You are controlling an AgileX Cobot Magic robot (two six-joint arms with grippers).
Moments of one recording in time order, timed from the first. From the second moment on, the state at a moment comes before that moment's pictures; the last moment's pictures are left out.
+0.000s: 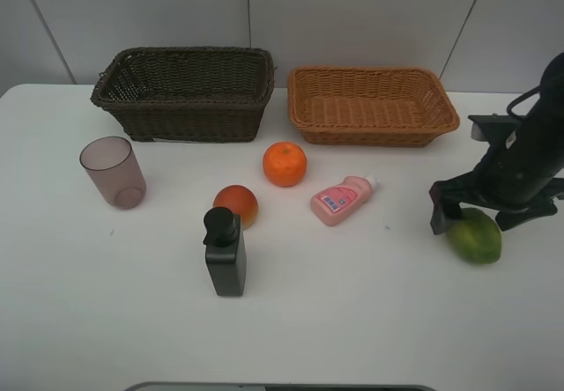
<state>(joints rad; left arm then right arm) -0.14 -0.01 -0.51 -0.01 1.06 -0.01 0.13 1.66 -0.76 -0.08 0.69 0.09</state>
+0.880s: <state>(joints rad) -0.14 -0.01 -0.51 -0.01 1.06 -0.01 0.13 1.76 -0.76 -0.10 0.63 0.09</state>
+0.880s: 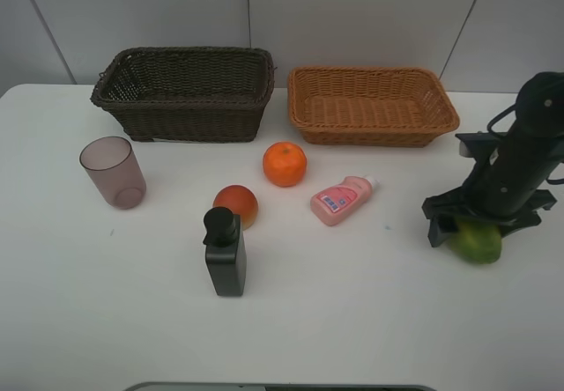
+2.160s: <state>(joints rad) -0.14 -0.01 -0.51 -0.01 1.06 -0.01 0.13 1.74 -0.87 -0.09 0.77 0.09</state>
